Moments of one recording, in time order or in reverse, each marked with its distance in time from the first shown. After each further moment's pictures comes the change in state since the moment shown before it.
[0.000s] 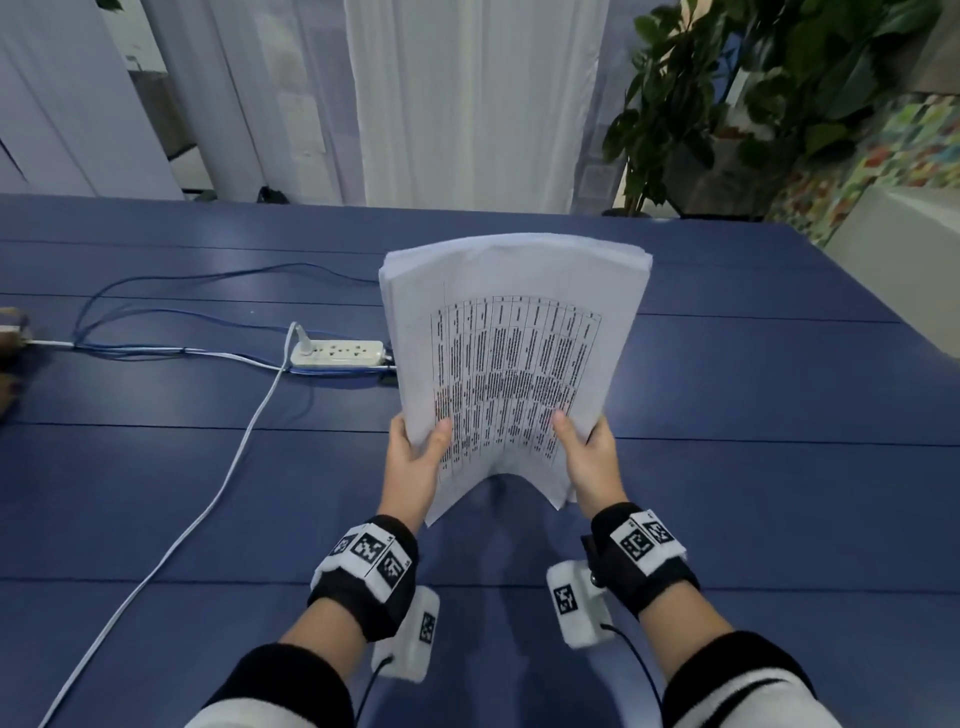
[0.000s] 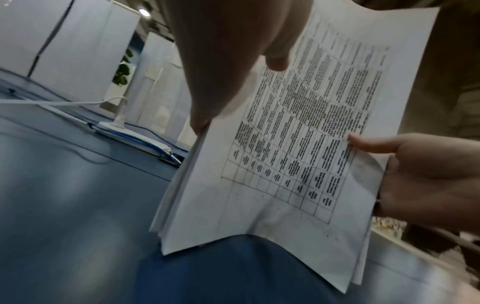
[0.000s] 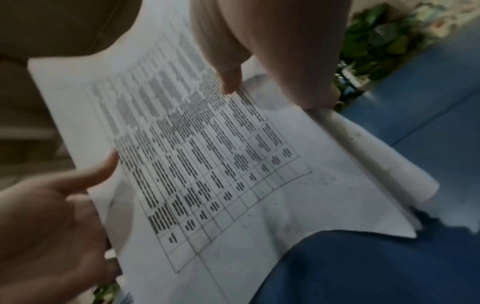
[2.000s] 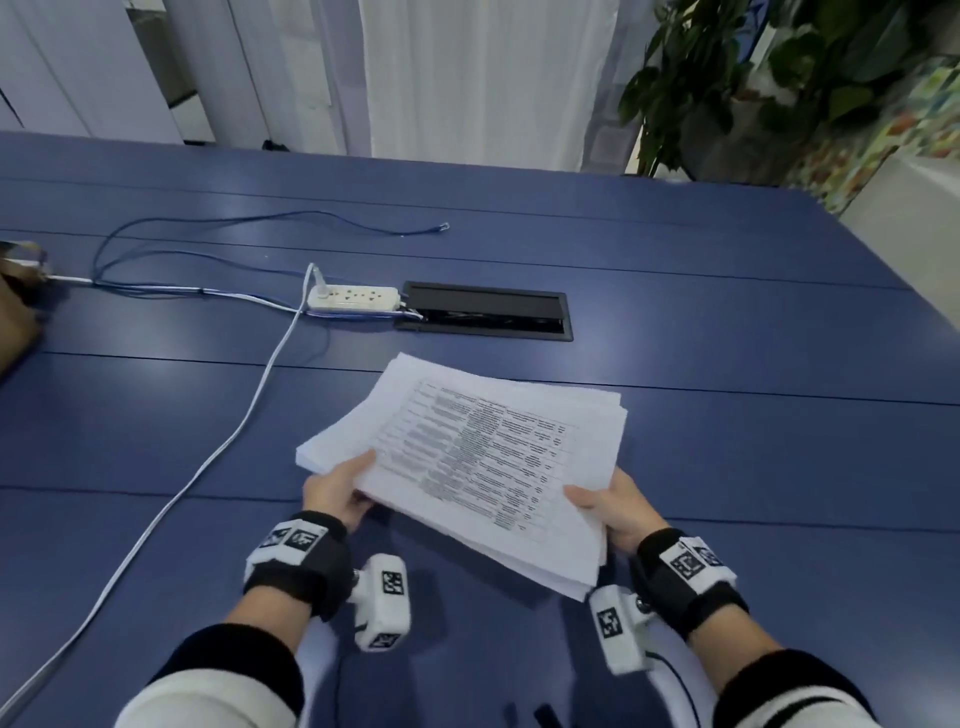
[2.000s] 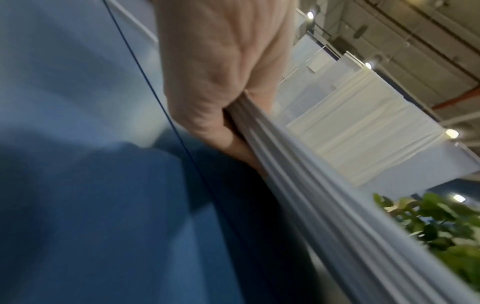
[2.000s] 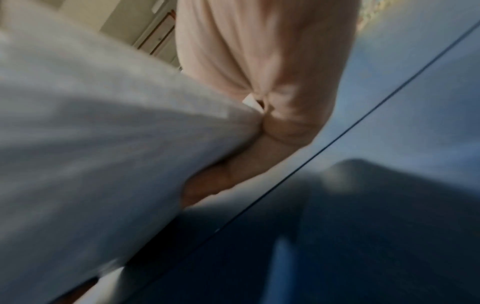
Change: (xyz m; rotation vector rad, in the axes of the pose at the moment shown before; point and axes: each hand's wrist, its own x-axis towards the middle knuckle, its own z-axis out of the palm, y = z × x) left_hand -0.023 -0.053 -0.116 -0.255 0.348 -0.607; right_hand -0.061 0.070 -0.062 -0.059 -0.188 0.425
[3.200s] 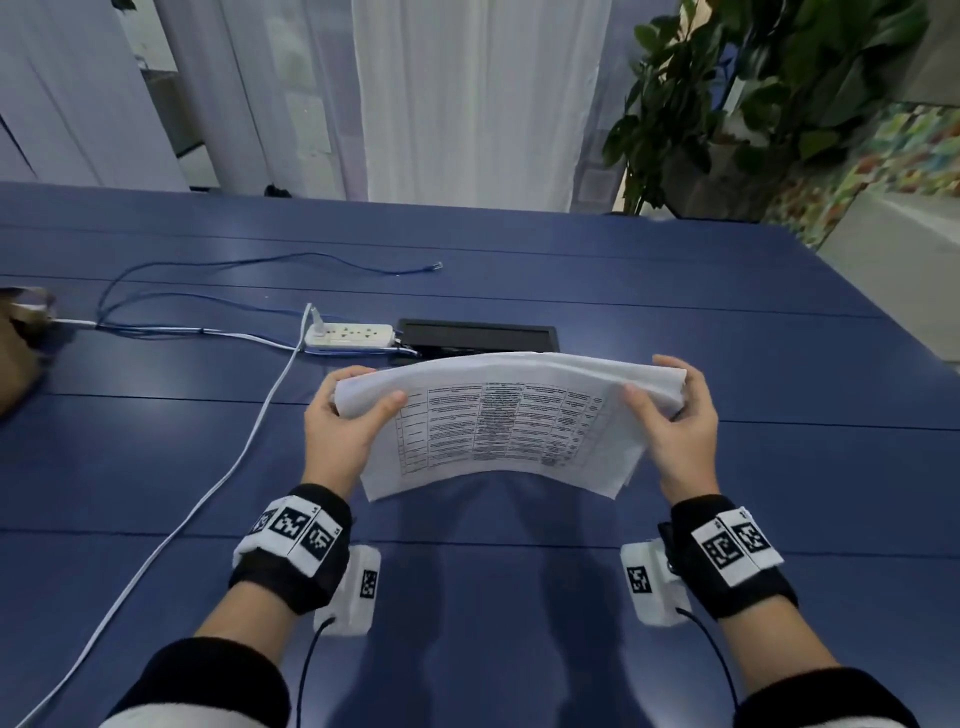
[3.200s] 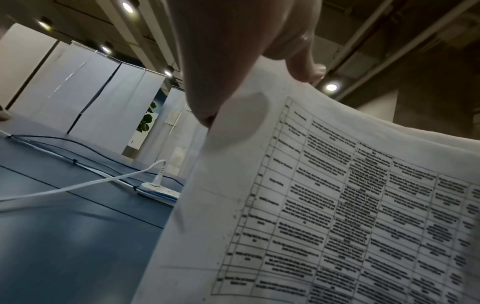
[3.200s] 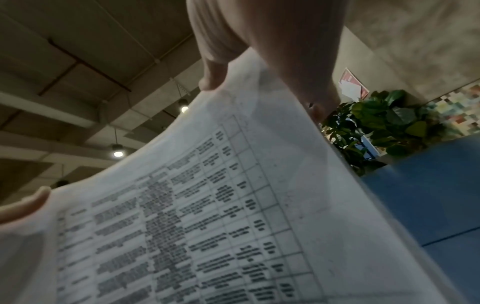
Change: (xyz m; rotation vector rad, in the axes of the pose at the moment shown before) left_hand -0.065 0.063 0.060 0.256 -0.273 0.877; right_hand -0.027 -0.112 -0.007 -0.045 0.312 -0.767
